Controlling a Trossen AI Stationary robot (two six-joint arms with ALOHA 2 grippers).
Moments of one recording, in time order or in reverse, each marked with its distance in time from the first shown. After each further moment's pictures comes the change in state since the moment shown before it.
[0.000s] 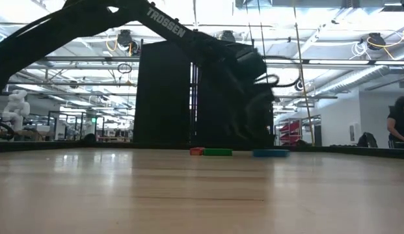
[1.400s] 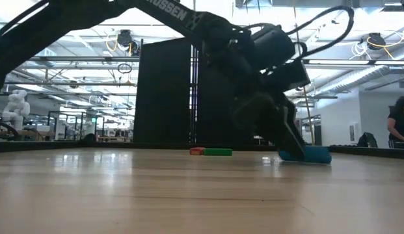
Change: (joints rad) left arm -0.206 0.024 0.010 0.038 0.108 0.631; right arm 0.000 0.000 0.000 0.037 0.004 0.023
